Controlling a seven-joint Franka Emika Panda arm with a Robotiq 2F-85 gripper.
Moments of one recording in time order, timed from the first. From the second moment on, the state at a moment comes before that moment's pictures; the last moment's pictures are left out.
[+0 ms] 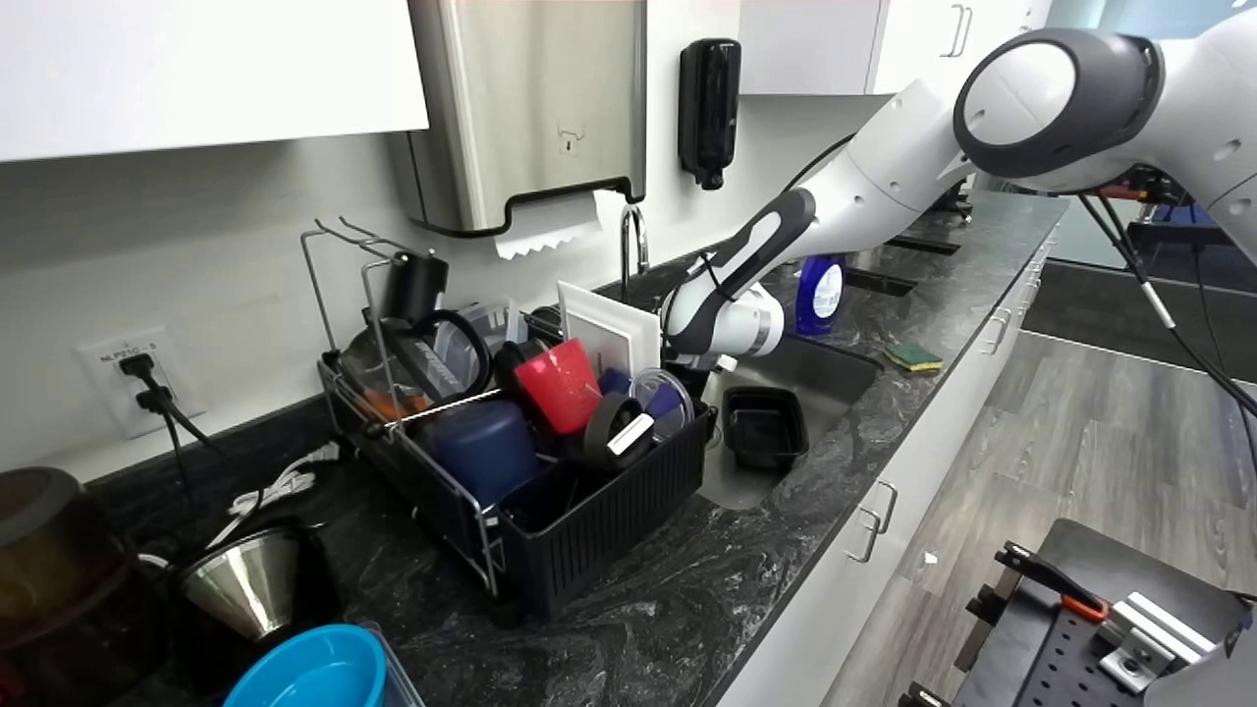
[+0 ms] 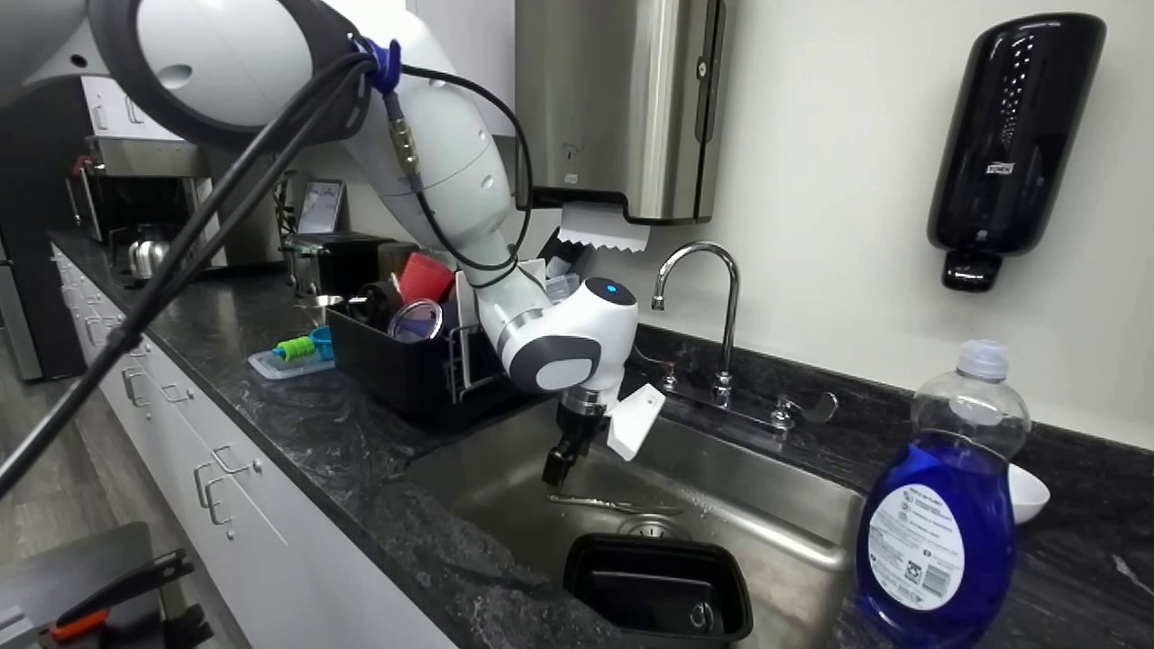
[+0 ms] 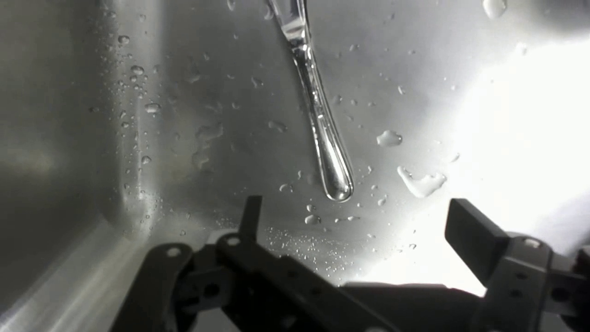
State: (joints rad) arm -0.29 0.91 0.29 -1.69 0.16 2.64 -2.24
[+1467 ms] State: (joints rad) arm -0.16 1.02 0.19 -1.55 -0.12 2.60 -2.25
